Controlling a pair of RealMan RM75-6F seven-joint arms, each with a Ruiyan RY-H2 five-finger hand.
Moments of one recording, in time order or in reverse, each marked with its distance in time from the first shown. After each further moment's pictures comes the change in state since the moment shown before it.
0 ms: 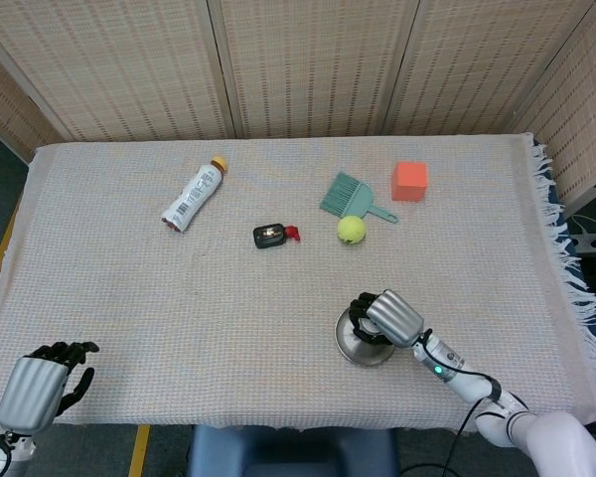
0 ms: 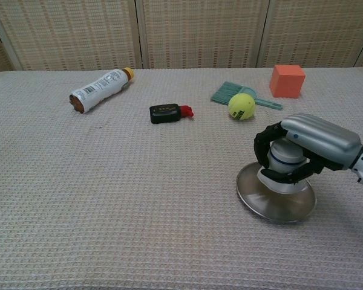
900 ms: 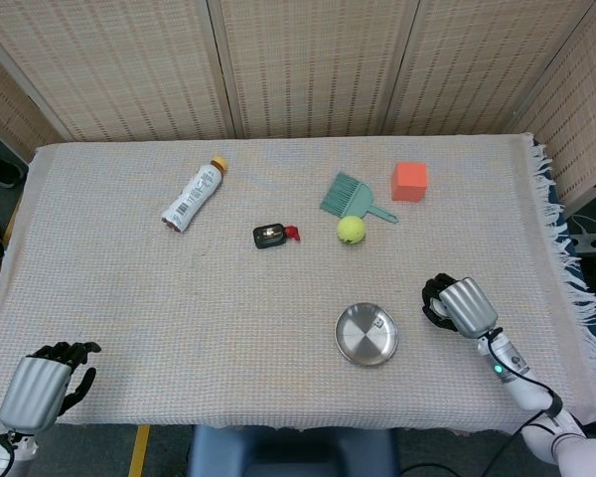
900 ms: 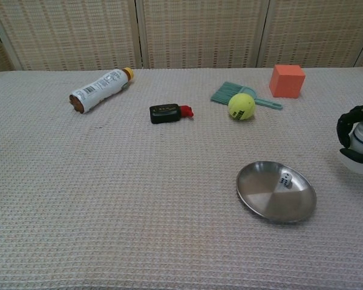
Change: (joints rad) left arm -0.001 -0.004 0.001 -0.002 -0.001 -0.006 0.017; right arm -0.159 0.052 0.047 0.198 0.109 0.026 0.029
